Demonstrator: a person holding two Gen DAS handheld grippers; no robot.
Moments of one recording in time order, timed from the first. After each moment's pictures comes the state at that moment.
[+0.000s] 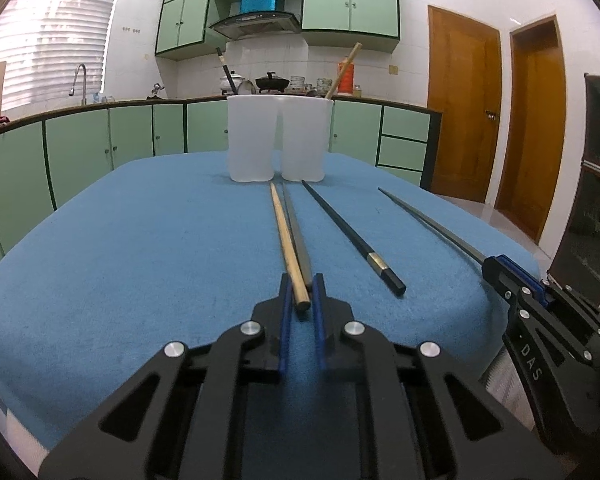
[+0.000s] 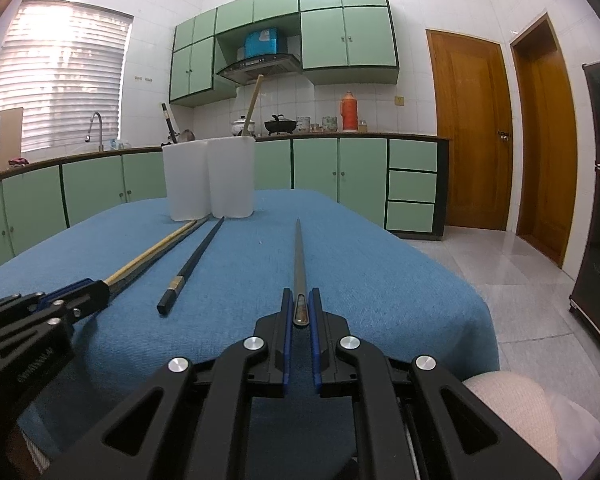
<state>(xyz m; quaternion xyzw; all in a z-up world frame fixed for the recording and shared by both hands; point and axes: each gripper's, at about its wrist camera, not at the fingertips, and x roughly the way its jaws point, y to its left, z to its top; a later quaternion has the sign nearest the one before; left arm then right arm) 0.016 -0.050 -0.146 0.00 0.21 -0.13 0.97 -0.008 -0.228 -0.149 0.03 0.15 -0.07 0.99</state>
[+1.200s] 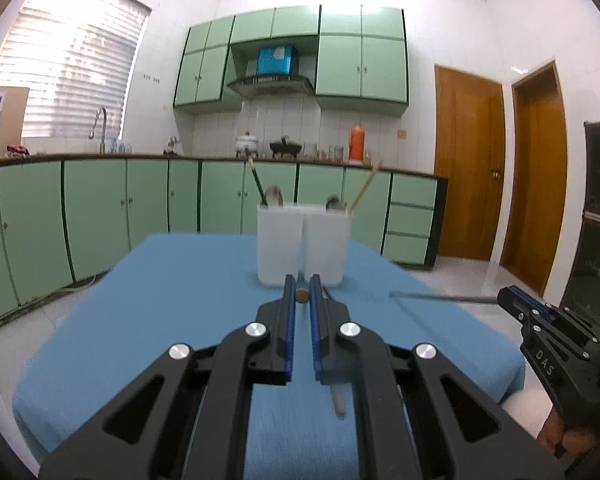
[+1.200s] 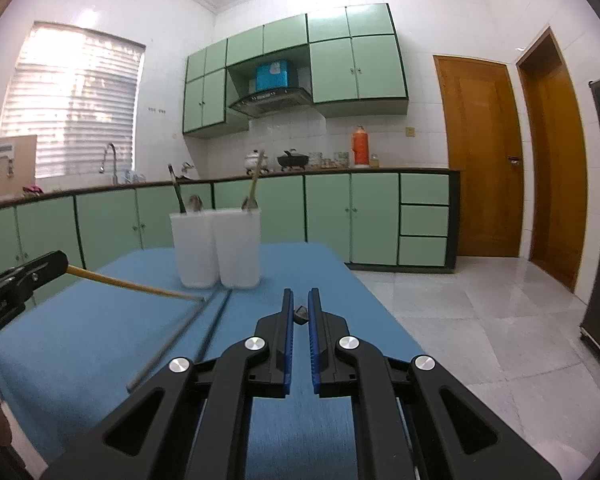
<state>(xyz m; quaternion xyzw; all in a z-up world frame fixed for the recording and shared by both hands) 0.008 -0.019 -0.062 -0.02 0.10 -0.11 0.99 -0.007 -0.251 -0.081 0.04 0.09 -0.03 0.99</state>
